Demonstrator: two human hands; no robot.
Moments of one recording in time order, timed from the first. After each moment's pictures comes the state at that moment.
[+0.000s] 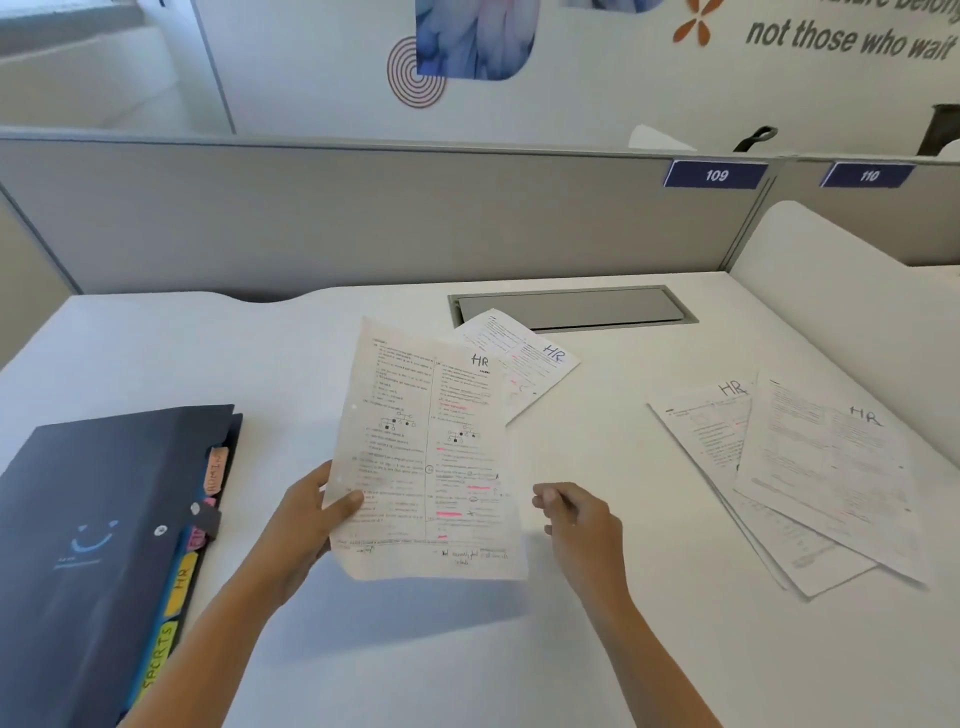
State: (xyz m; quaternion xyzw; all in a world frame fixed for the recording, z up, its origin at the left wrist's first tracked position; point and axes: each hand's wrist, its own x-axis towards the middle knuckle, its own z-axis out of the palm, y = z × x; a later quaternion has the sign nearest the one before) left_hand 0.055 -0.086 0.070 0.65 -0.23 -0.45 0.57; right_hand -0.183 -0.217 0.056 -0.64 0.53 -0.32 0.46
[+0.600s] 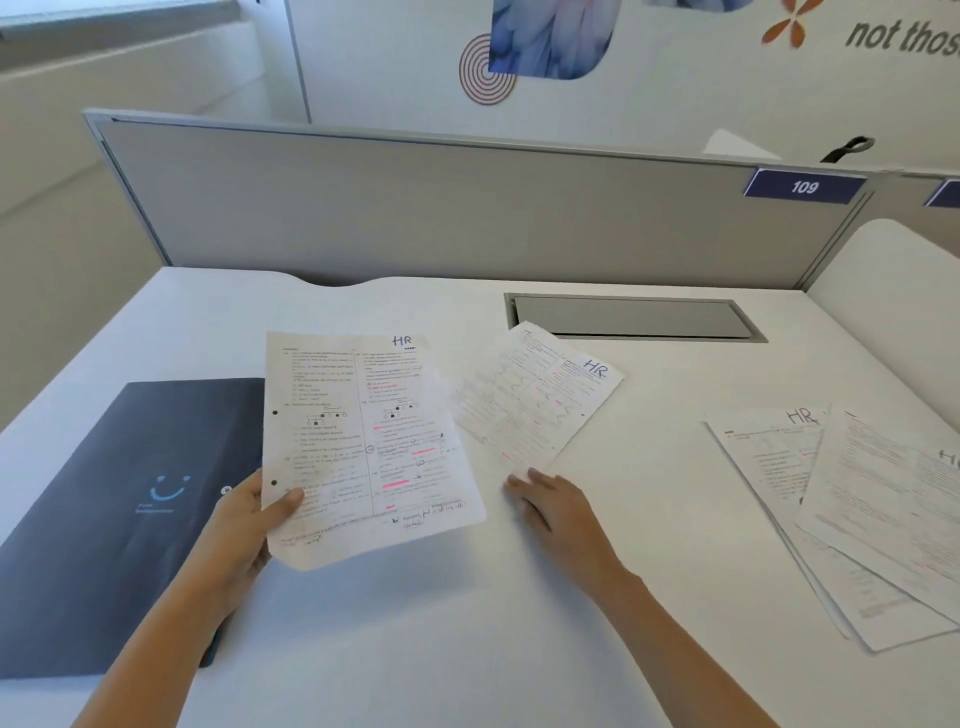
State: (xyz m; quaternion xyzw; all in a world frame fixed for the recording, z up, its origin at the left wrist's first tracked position) left_hand 0.097 -0.016 0.067 0.66 -0.11 -0.37 0.65; right_hand -0.140 -0.256 -0.007 -0.92 0.27 -0.13 0.24
